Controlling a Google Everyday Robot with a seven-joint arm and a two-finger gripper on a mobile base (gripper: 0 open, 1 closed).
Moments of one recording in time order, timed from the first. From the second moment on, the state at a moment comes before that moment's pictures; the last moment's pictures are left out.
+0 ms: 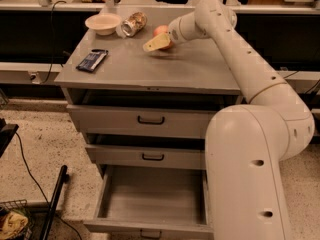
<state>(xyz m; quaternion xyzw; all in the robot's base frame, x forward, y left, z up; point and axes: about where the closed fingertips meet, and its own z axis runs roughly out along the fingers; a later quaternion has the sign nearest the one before) 0.901 -0.018 0.843 -0.36 0.79 0.16 0.47</state>
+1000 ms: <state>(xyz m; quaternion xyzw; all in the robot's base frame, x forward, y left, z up) 0.901 -0.008 0.833 -0.36 0.79 0.17 0.46</state>
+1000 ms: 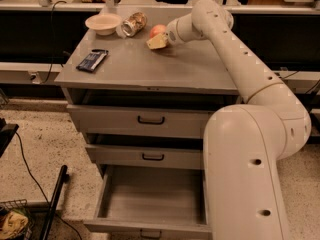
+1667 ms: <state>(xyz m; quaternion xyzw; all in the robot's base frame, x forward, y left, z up) 0.899 0.003 0.853 -0.38 0.78 0.16 0.47</state>
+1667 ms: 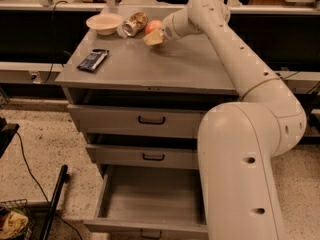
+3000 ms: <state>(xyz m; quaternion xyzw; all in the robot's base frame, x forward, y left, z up) 0.855 0.030 0.871 -0.44 0.77 0.20 0.43</state>
